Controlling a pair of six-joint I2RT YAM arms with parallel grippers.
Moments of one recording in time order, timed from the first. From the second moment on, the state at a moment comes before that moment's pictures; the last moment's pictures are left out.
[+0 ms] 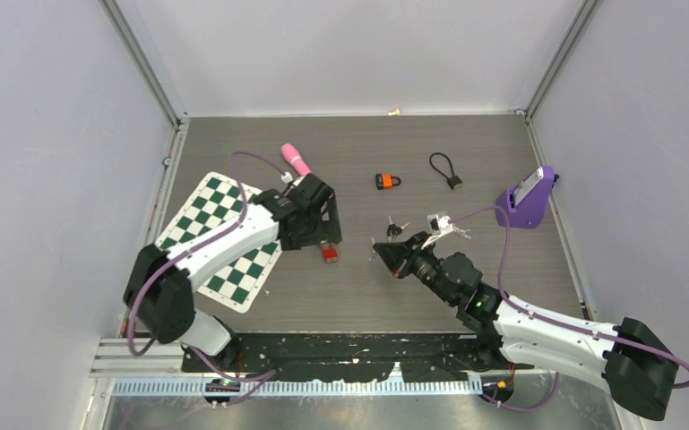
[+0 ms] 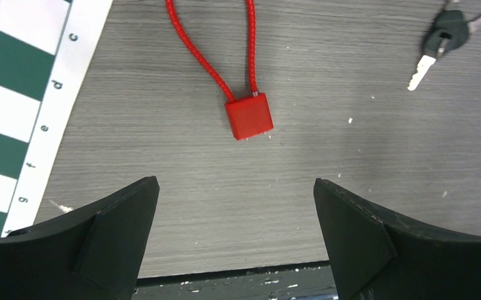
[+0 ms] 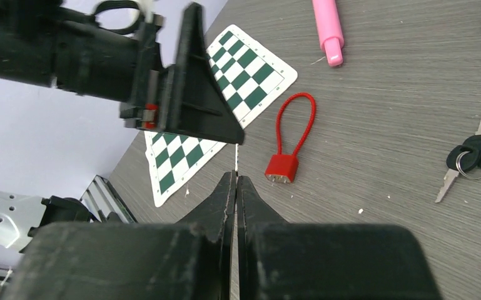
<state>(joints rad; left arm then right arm) -0.72 1.44 1.13 -0.78 -0.17 -0.81 0.93 0.81 0.23 0.56 0.21 0.66</state>
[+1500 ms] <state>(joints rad) -0.66 1.53 1.22 -0.77 -0.03 -1.05 0.90 1.04 0.31 0.60 -0.07 0.65</state>
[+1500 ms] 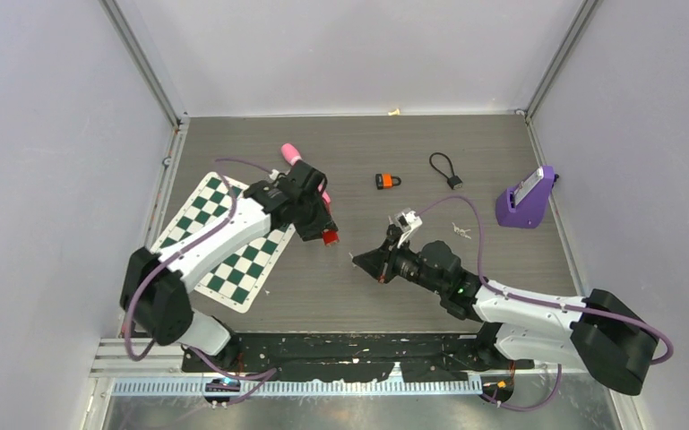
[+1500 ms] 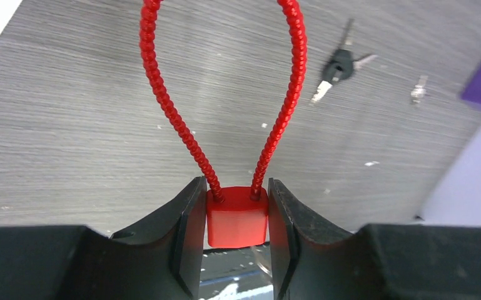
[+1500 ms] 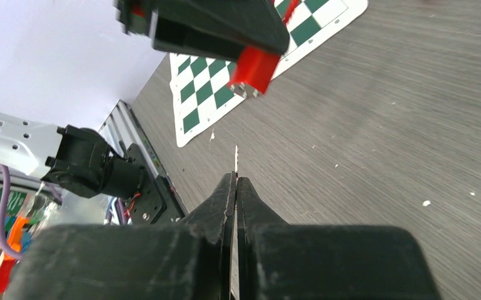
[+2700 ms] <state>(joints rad) -0.66 1.28 1.03 -0.61 0.11 -1.23 0.92 1.22 0.39 0.74 -0.17 0.77</state>
